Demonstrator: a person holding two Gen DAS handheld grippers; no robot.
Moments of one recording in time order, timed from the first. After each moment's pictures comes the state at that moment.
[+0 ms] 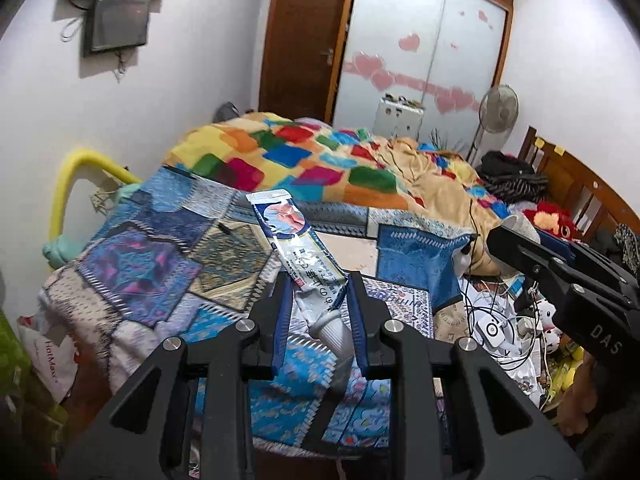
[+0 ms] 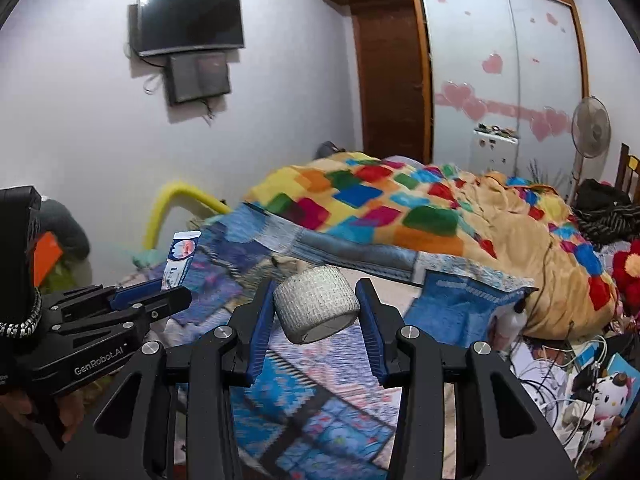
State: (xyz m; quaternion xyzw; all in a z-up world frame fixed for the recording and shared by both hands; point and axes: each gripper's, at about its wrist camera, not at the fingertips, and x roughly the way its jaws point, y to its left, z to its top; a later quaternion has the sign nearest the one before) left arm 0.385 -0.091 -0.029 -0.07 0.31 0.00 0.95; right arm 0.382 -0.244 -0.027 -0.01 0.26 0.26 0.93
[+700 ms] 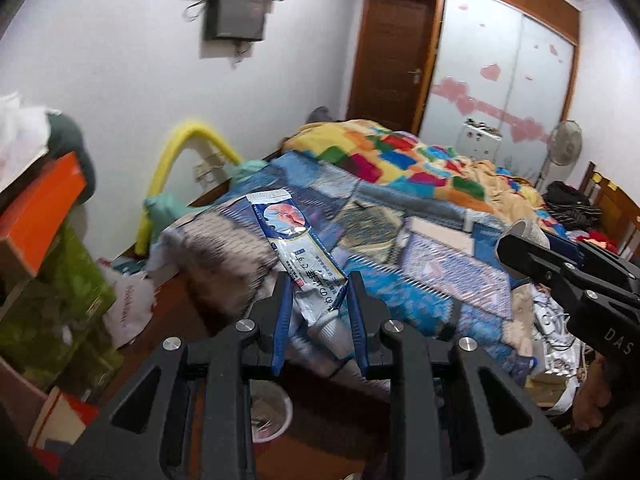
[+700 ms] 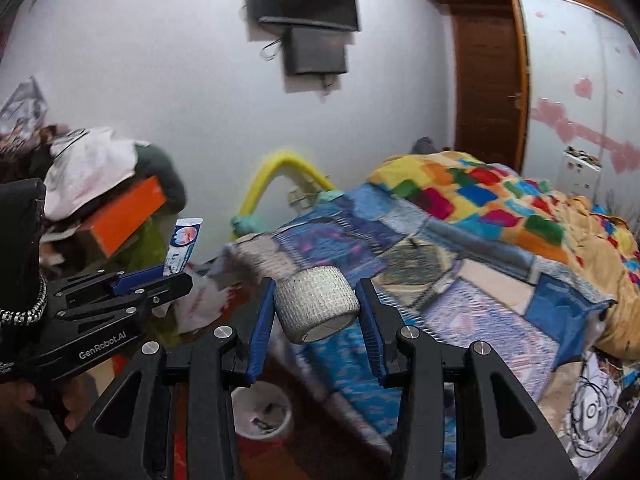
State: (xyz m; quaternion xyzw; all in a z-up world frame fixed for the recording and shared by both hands) left arm 0.202 0.061 -0.046 -0.11 0.30 0.14 0.94; right arm 0.257 -0.091 -0.039 -0.06 0.26 0.40 0.88
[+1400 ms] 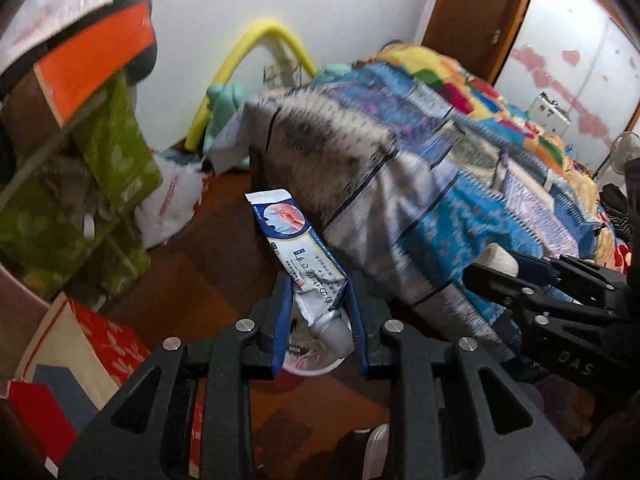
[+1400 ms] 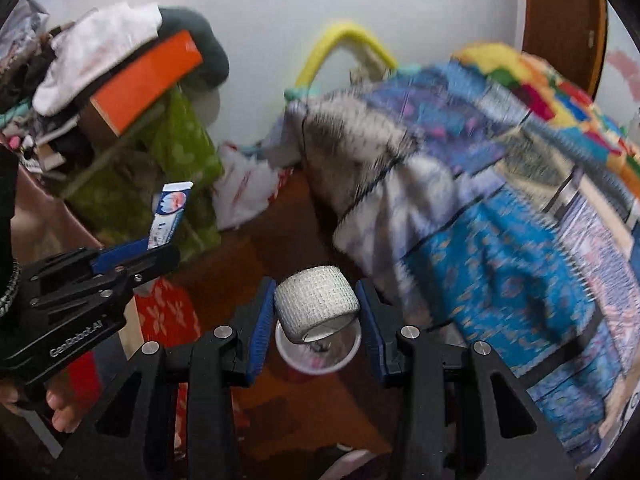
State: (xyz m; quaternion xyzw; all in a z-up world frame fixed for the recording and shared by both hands) left arm 0.154 0.171 -0.187 -0.20 0.42 0.21 0.86; right arm 0.243 0.041 -0.179 -0.15 0.44 0.45 0.77
